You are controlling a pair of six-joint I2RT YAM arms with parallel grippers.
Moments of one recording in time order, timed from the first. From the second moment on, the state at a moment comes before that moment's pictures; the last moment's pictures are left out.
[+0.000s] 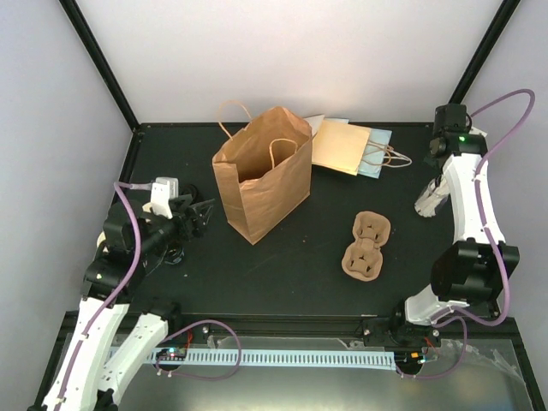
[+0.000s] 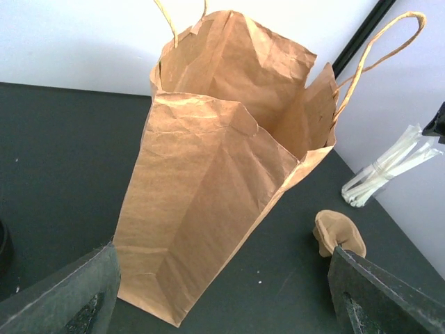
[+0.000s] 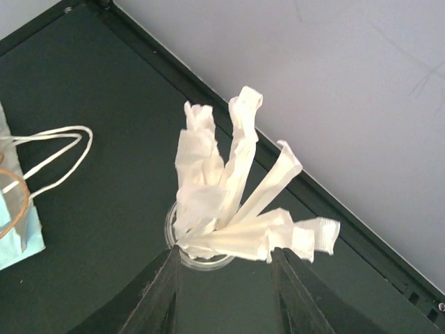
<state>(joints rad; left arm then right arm) -0.24 0.58 0.87 -0.59 0.33 -0.36 -0.11 1.55 1.58 -1.04 0.50 0.52</state>
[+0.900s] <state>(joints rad) -0.24 0.58 0.86 -0.59 0.33 -0.34 -0.13 1.68 1.68 -1.04 0.49 0.53</state>
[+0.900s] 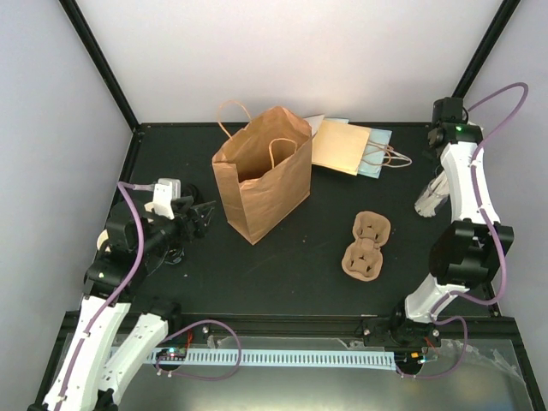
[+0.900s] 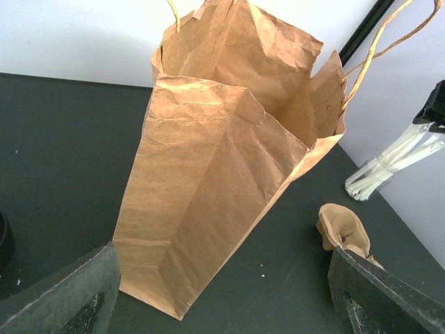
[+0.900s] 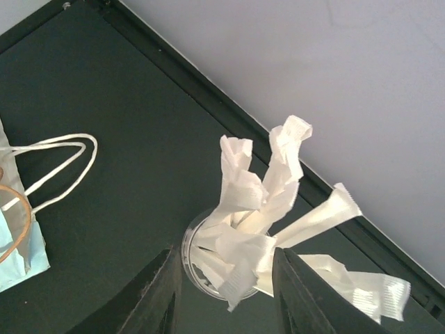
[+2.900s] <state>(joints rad) -0.24 0.61 0.81 -0.57 0.37 -0.35 -0.13 1.57 2.04 -1.32 0.37 0.56</state>
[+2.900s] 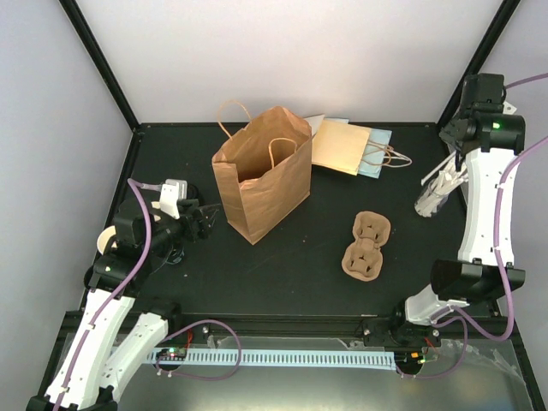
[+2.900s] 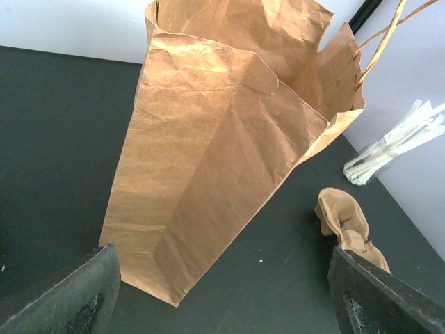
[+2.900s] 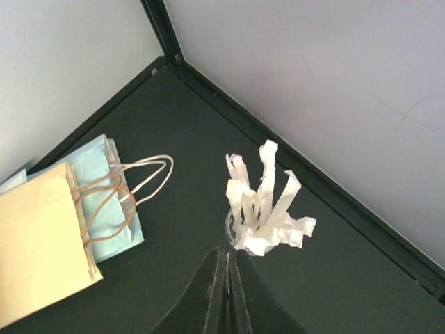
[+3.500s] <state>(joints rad) -0.24 0.61 0.82 -0.59 0.36 -0.35 0.07 1.35 1.98 -0.97 -0.32 0.47</state>
